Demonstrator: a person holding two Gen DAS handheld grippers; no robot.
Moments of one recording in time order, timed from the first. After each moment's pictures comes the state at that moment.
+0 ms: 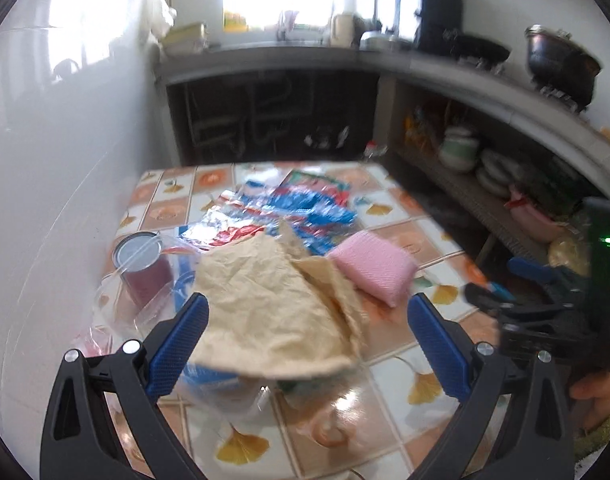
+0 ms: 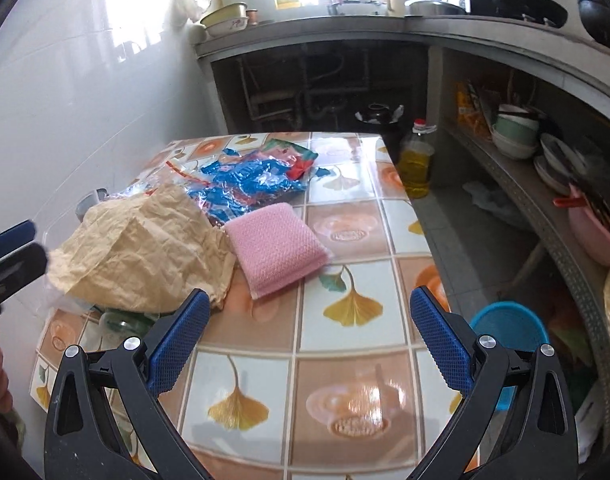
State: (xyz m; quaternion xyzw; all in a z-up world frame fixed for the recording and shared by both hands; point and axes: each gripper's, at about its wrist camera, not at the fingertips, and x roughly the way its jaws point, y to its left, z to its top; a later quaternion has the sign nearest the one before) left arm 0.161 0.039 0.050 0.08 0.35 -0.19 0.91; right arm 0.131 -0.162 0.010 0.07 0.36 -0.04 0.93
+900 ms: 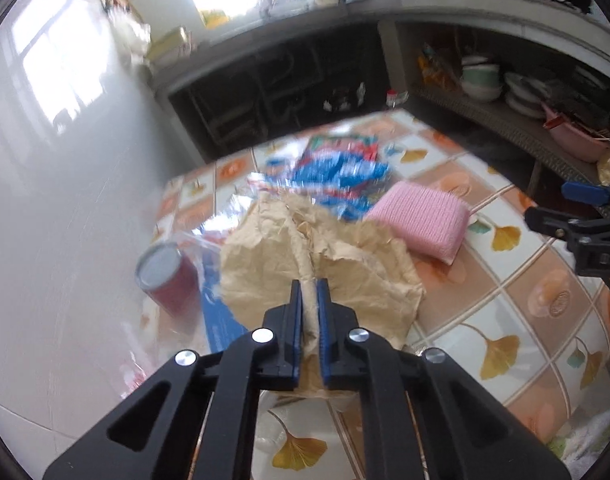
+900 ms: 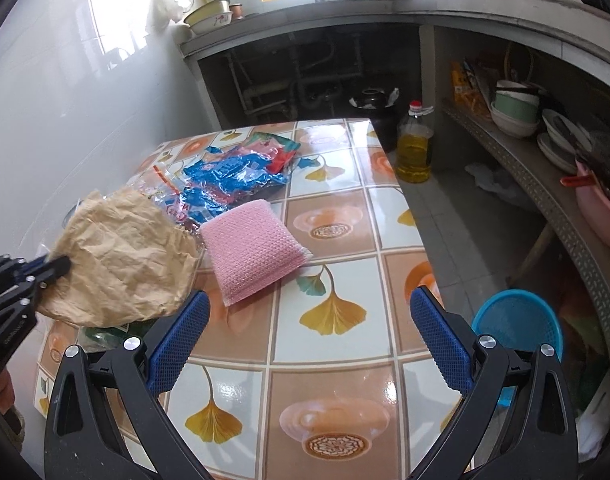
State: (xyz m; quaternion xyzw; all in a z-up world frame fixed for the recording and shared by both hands) left arm 0.156 0.008 0.026 0.23 0.34 -0.14 0.90; right arm 0.139 -0.193 -0.011 0.10 0.38 -0.04 0.92
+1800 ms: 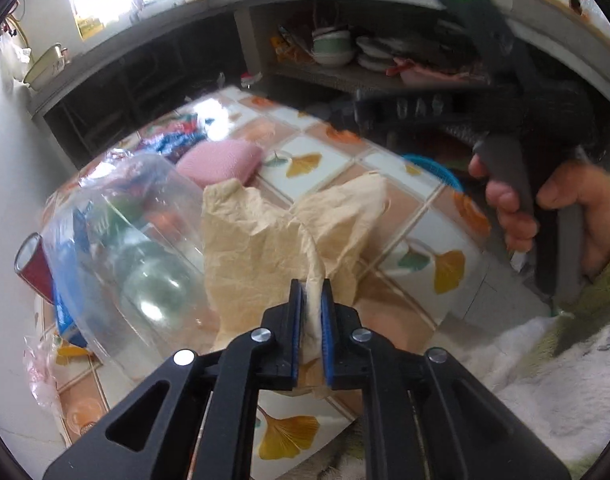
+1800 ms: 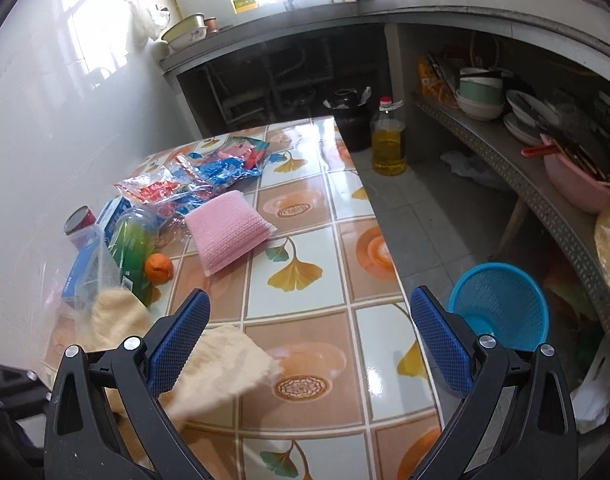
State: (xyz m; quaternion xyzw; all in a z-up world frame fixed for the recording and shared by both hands) left arm 0.048 -0.046 -0.013 0.25 0.40 -0.34 0.81; right arm 0.089 -0.211 -0.011 0.13 0.37 -0.07 0.92
